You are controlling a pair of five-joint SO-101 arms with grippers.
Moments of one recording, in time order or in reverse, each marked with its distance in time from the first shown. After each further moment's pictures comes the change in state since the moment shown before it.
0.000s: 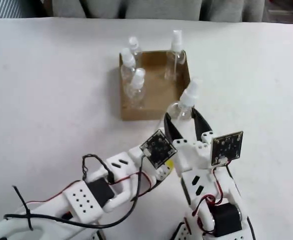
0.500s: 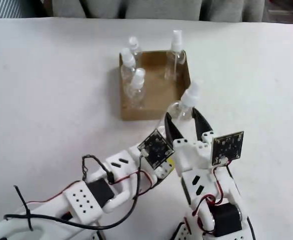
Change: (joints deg) left arm -0.3 0.0 0.6 -6.3 -0.1; right arm 0.4 0.0 0.0 0.0 0.0
